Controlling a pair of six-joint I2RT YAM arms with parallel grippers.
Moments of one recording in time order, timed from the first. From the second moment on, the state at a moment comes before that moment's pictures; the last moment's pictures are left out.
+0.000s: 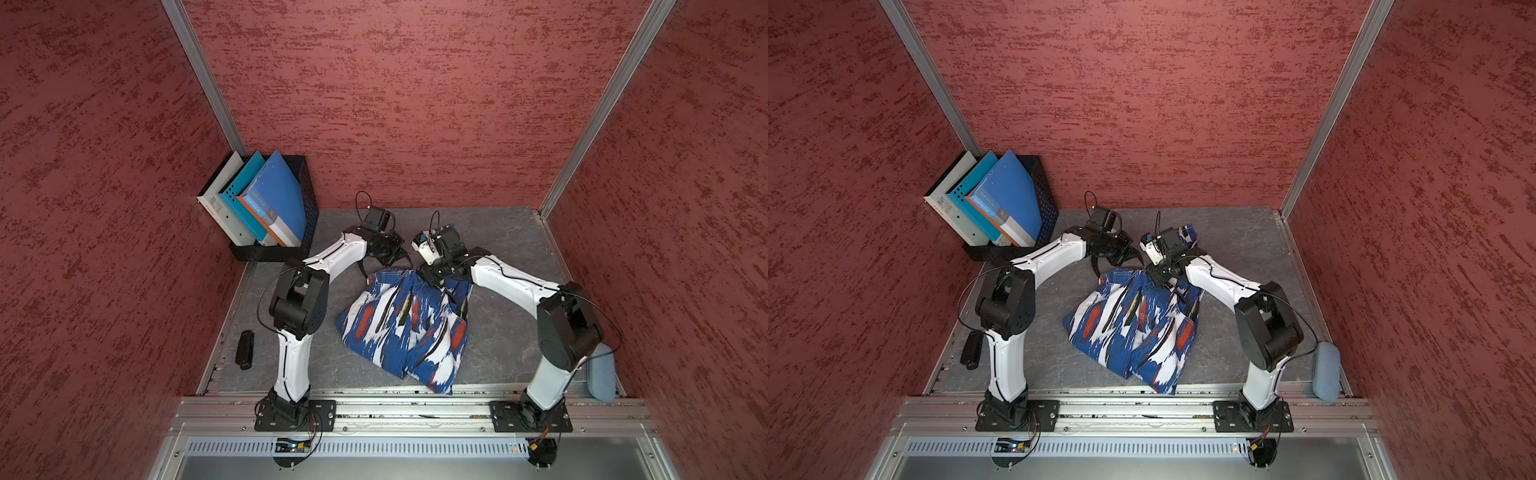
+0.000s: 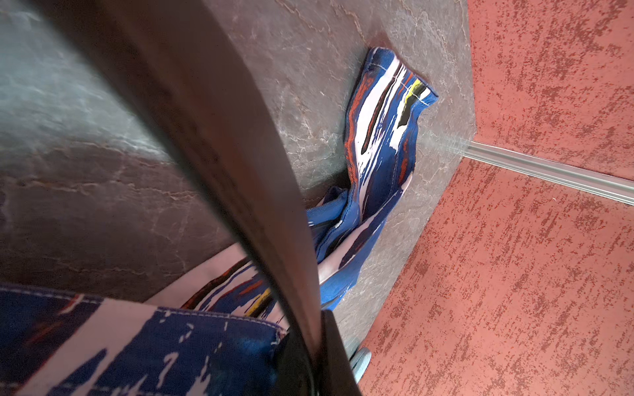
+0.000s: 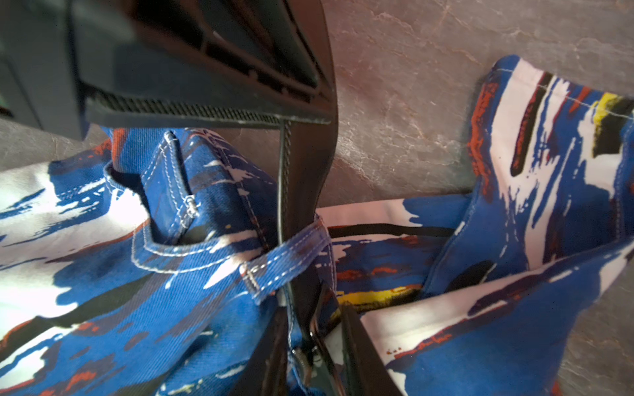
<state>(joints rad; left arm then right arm) -0.43 2.04 1.63 -0.49 0.42 -1.21 0.54 1.78 1.32 -0.48 -0.14 -0.07</state>
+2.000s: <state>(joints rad) -0.15 2.04 1.82 -0.33 0.89 -1.59 0.52 1.80 1.39 -0.17 -0.21 -0.07</state>
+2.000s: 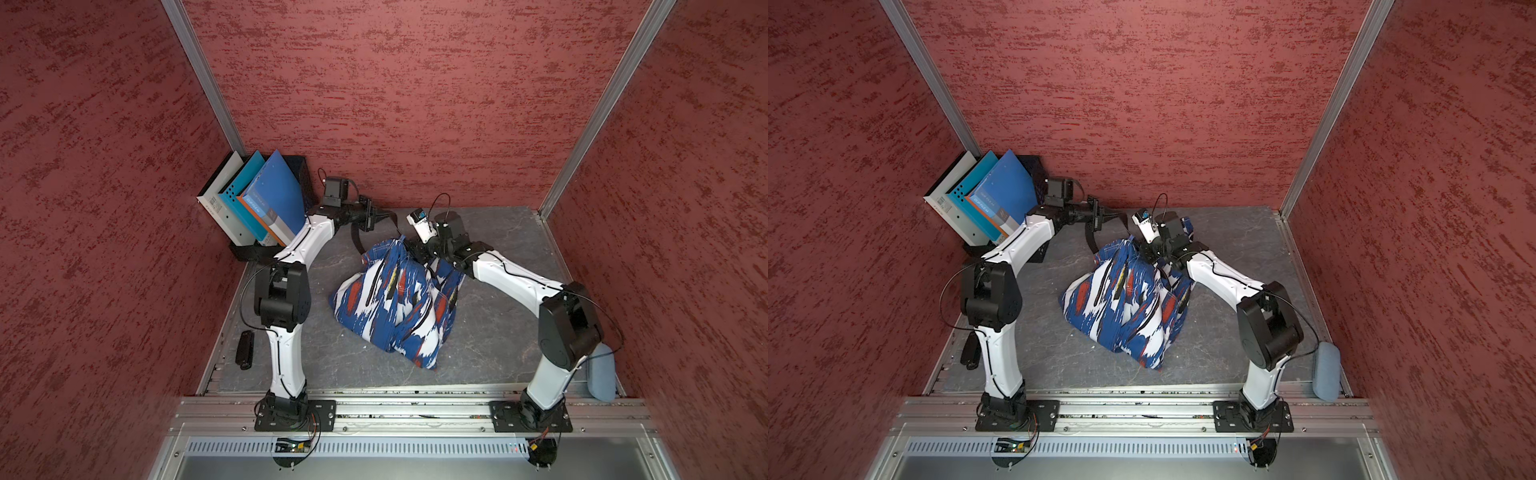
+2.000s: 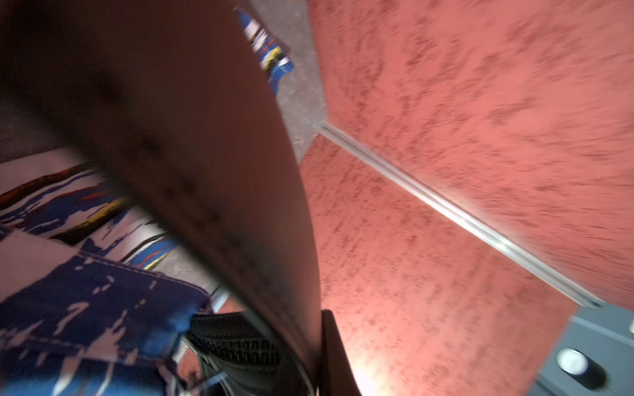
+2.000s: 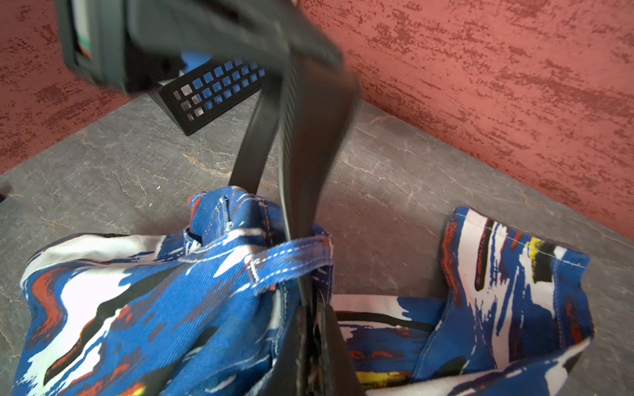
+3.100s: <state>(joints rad) 0.02 1.56 1.66 -0.82 0.55 -1.19 0.59 1.85 1.51 -0.16 -0.34 -0.09</state>
